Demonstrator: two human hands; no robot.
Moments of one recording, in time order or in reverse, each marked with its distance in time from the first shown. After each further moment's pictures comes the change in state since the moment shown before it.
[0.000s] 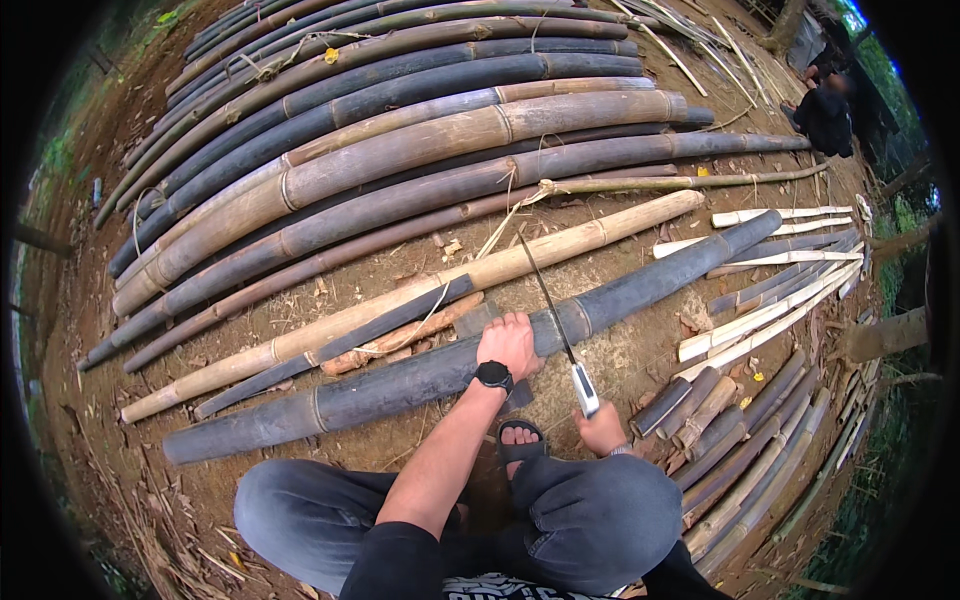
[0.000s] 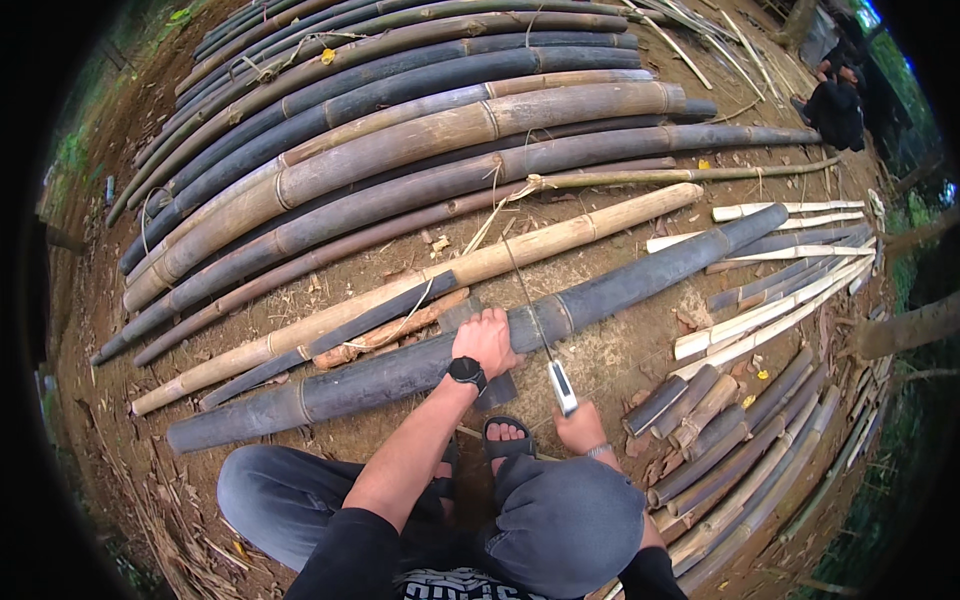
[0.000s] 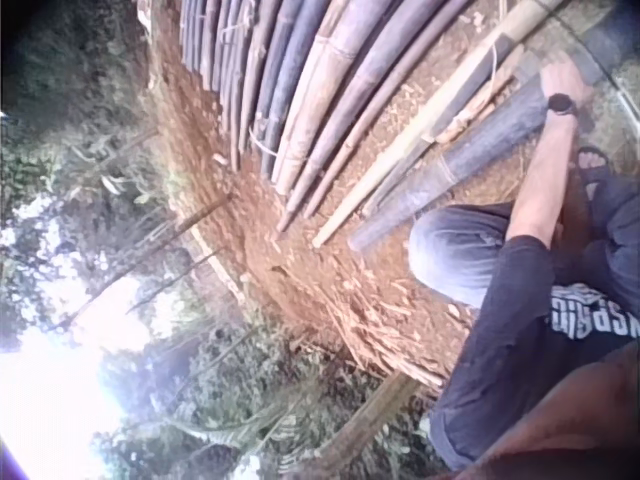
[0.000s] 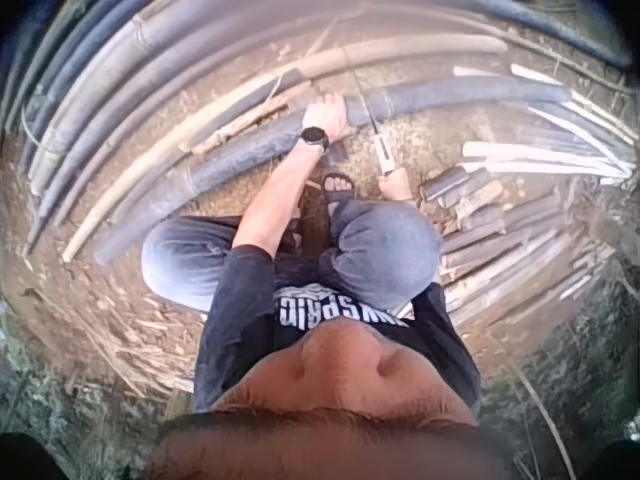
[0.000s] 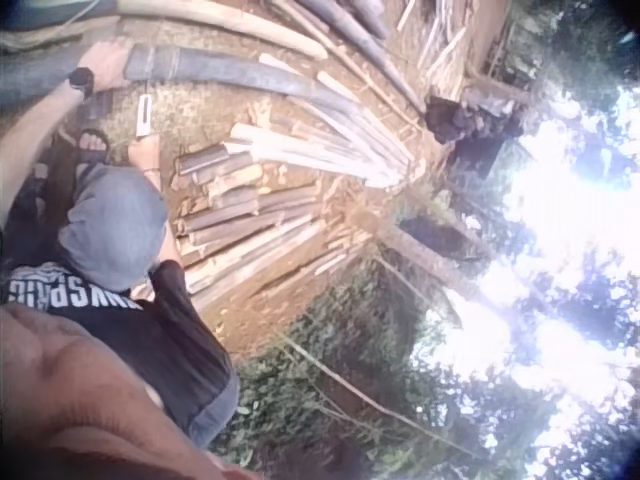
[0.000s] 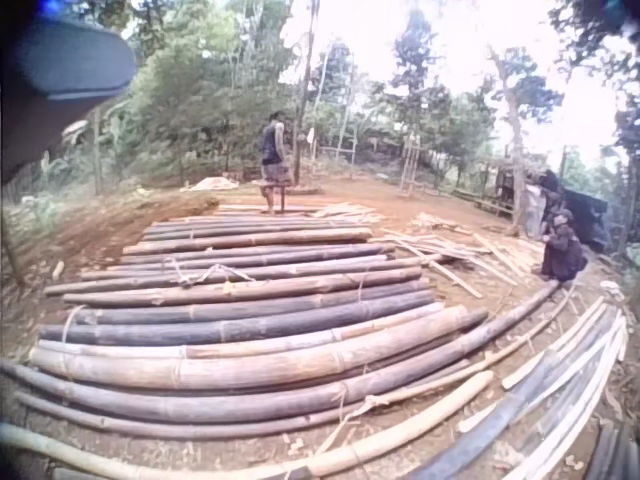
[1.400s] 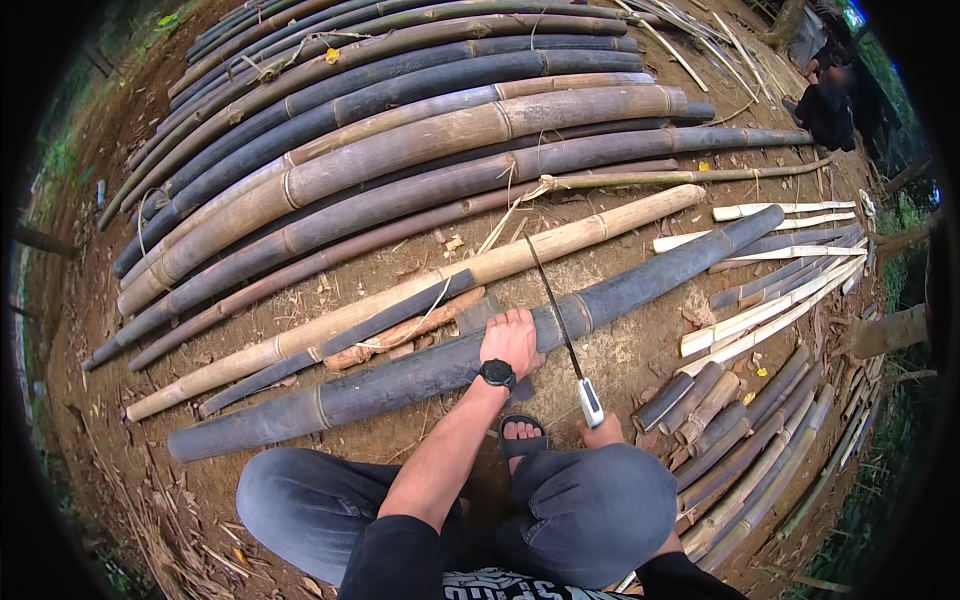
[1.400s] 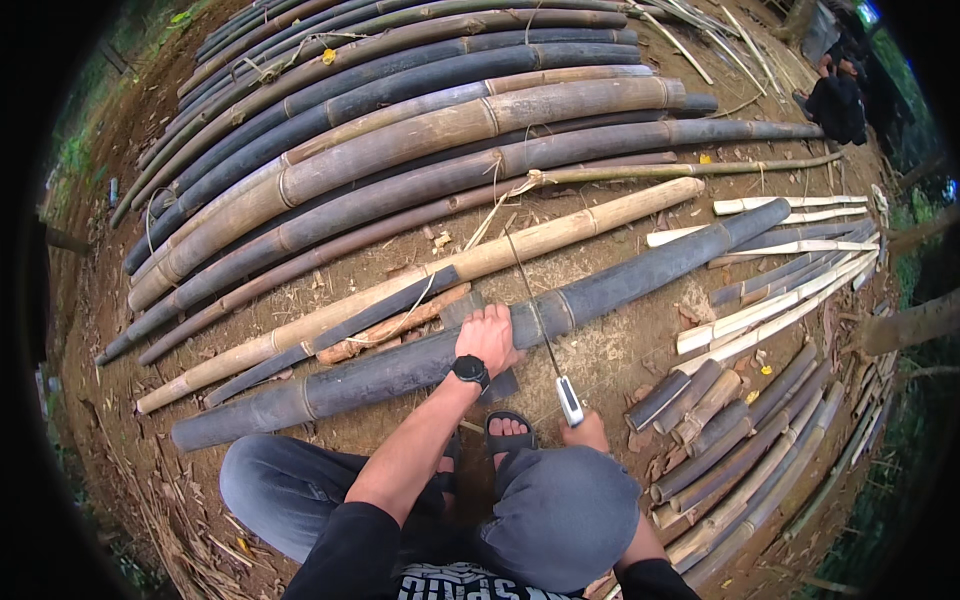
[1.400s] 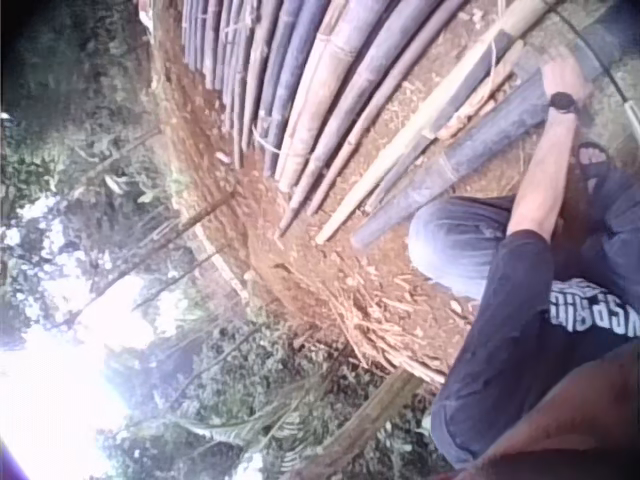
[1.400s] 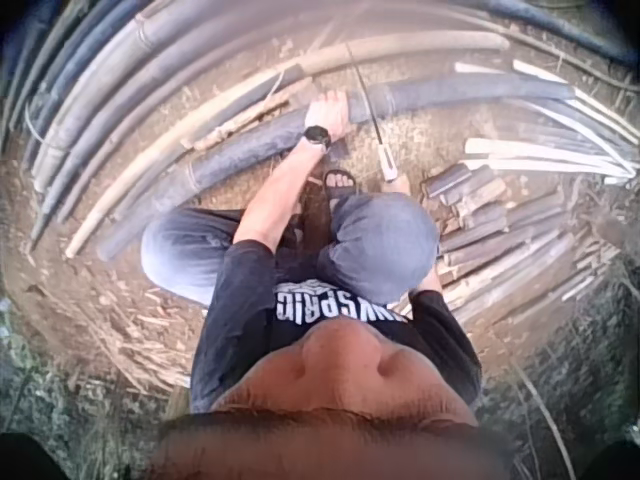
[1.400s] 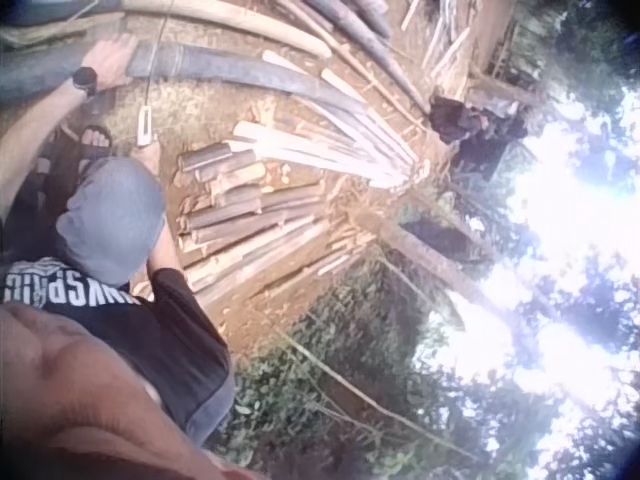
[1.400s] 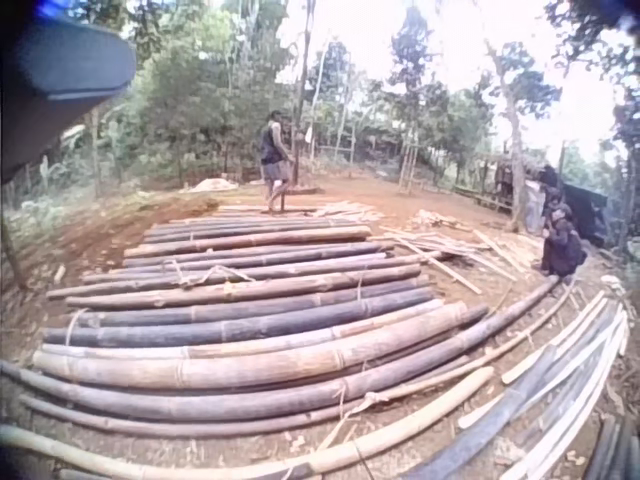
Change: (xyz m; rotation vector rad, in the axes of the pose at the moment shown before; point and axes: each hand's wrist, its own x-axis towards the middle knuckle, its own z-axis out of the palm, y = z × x) left_hand -0.001 0.001 0.004 0.063 0.002 0.025; right_hand -0.011 0.031 0.014 -0.060 0.002 0.164
